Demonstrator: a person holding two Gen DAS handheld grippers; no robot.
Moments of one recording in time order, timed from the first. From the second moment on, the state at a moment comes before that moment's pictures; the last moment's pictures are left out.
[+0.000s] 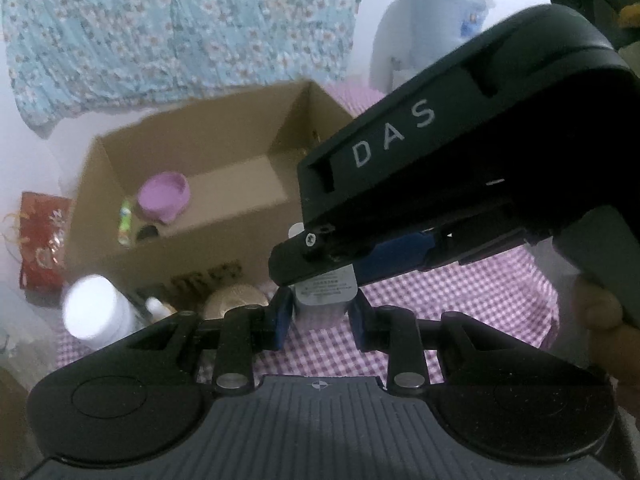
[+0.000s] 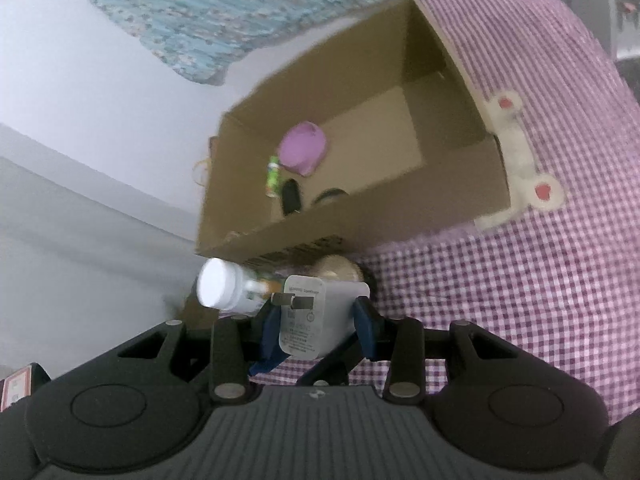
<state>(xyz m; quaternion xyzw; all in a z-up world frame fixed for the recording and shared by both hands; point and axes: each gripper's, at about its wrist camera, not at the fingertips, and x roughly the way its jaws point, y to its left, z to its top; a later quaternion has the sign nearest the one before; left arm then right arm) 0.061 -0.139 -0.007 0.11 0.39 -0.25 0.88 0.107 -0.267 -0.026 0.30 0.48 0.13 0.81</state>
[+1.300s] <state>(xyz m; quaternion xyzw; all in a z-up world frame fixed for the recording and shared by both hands) 0.302 -0.158 -0.056 0.06 0.57 -0.11 0.81 0.360 -0.248 -0.091 0.30 0.58 0.18 0.74</state>
